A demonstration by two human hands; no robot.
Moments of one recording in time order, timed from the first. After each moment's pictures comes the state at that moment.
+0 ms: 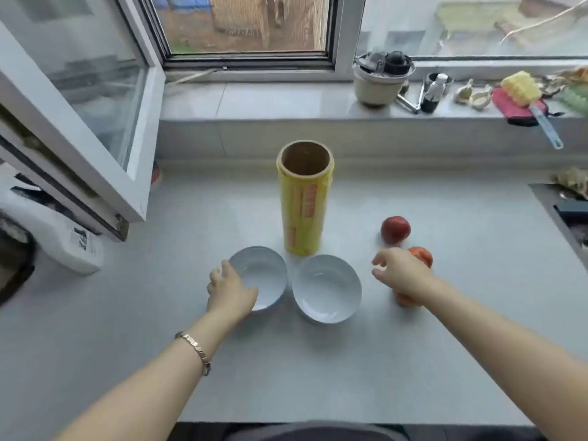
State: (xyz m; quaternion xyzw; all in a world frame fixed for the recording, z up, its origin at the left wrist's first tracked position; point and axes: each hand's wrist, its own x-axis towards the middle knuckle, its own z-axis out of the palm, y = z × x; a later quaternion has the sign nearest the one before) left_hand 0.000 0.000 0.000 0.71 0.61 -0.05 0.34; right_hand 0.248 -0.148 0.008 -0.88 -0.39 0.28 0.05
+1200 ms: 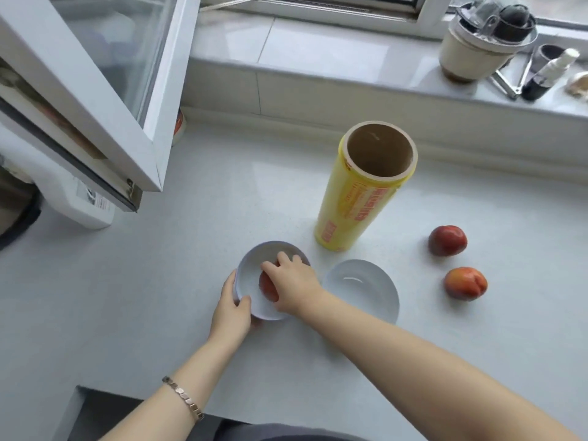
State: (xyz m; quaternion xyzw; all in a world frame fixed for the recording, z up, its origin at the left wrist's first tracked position) left_hand -0.041 0.002 -0.055 0.46 0.64 0.14 0.60; right_hand 0.092 -0.008 -0.037 -0.70 -0.66 0.28 -0.05
